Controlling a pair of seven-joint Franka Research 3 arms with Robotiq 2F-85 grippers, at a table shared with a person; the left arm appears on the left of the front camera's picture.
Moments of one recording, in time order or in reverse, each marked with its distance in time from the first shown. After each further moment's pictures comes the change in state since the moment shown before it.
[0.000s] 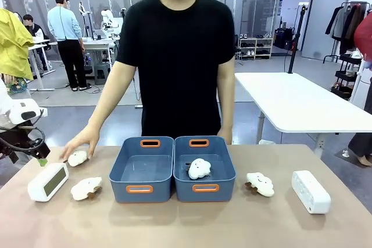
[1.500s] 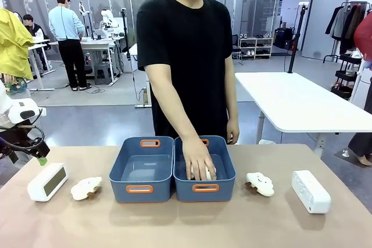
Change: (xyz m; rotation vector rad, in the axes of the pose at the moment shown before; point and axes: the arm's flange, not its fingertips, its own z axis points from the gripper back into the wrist) left arm 0.001 0.003 0.003 -0.014 -0.009 0.010; right arm 0.000 0.000 0.000 0.000 0.000 0.000
